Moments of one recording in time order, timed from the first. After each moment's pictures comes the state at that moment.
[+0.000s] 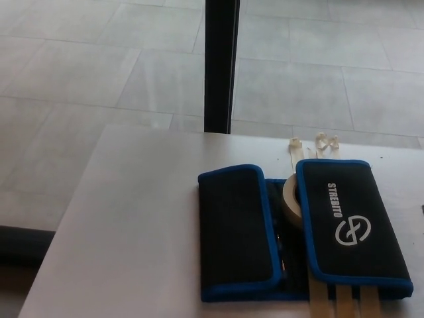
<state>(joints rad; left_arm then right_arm) -0.08 0.61 0.40 1.27 -0.06 -0.01 -0.04 0.00 -0.49 -0.08 -0.13 0.11 0.05 -0.08</state>
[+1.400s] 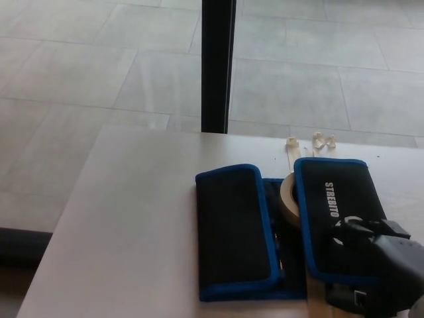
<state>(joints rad) -0.10 0.61 0.40 1.27 -0.06 -0.01 -0.04 -0.22 -0.69 0.53 0.16 -0.45 0.05 -0.19</state>
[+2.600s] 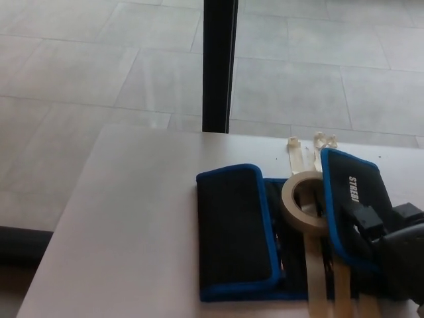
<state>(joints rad) -0.11 0.61 0.36 1.29 -0.06 -0.01 -0.06 -0.39 -0.69 0.72 0.58 -0.85 0.06 -0.72</state>
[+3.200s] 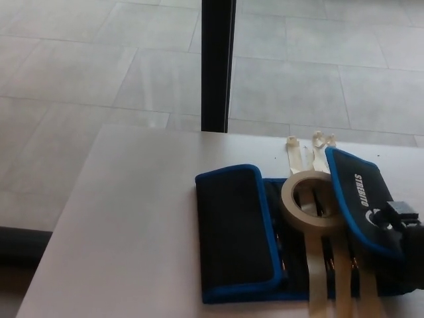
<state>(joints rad) -0.13 0.62 0.34 1.30 -0.06 -0.01 -0.08 -0.33 -0.54 0.40 0.66 -0.76 -0.08 -0.87</state>
